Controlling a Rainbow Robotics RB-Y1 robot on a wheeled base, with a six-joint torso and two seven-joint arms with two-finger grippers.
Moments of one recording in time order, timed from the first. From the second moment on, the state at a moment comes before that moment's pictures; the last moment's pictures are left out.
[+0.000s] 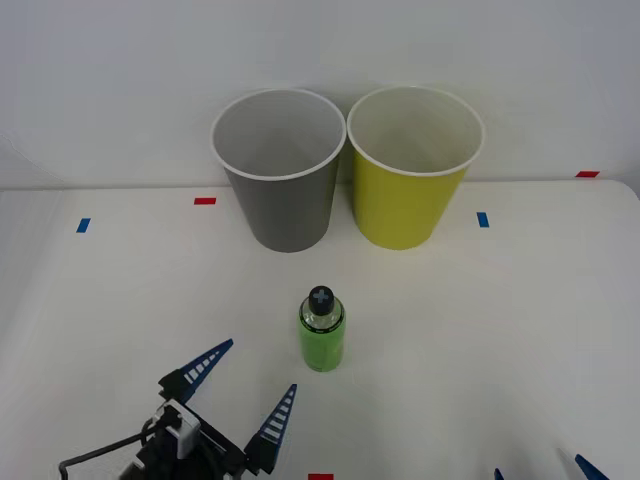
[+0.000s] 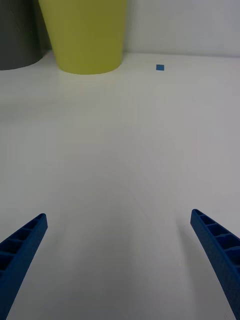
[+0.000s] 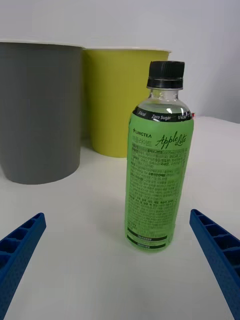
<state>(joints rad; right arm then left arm) 0.96 -0.47 0.27 -1.90 -0.20 -0.48 1.58 0.39 0.63 -0.65 -1.82 0.34 -0.51 -1.69</state>
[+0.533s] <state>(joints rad) 0.96 -0.47 0.27 -1.90 -0.20 -0.48 1.58 0.25 0.58 -0.71 -1.82 0.36 -0.37 -1.71</state>
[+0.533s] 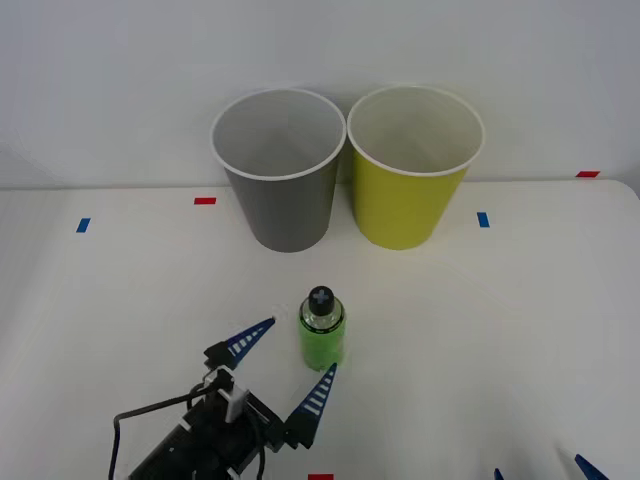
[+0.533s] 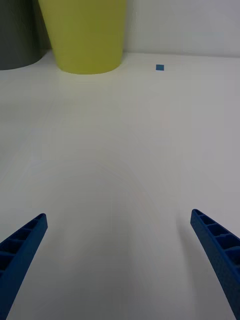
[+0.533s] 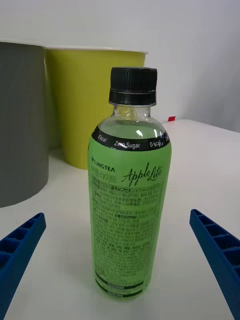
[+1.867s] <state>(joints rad) 0.96 -0.47 0.27 -1.90 -0.20 -0.48 1.58 0.10 0.49 -0.72 -1.82 0.39 -0.18 -1.72</state>
